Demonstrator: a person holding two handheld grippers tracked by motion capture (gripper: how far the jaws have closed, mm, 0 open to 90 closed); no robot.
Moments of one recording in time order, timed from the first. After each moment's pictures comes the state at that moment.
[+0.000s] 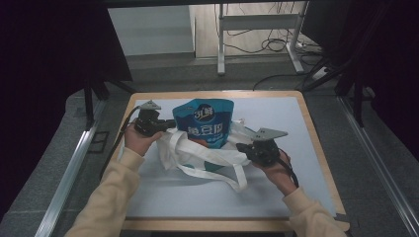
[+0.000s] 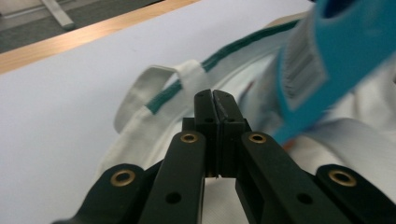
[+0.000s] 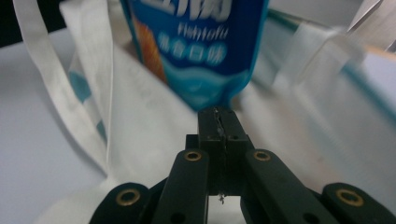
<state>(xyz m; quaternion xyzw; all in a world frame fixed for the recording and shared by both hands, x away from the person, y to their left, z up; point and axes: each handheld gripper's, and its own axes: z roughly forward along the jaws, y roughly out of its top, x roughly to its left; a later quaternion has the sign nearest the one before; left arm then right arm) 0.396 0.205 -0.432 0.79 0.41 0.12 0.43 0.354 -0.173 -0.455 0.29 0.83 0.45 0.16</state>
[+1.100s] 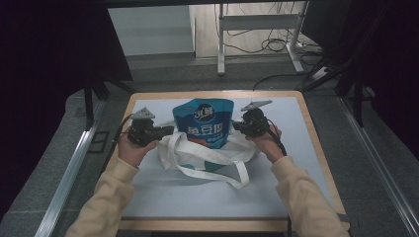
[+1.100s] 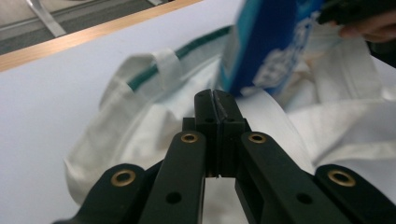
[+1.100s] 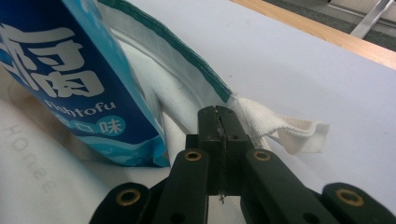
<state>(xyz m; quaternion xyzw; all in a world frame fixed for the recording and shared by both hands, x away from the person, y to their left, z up) 0.369 0.209 -0.424 0.79 0.40 0.12 0.45 0.440 -0.148 -0.443 0.35 0.84 0.39 0.14</state>
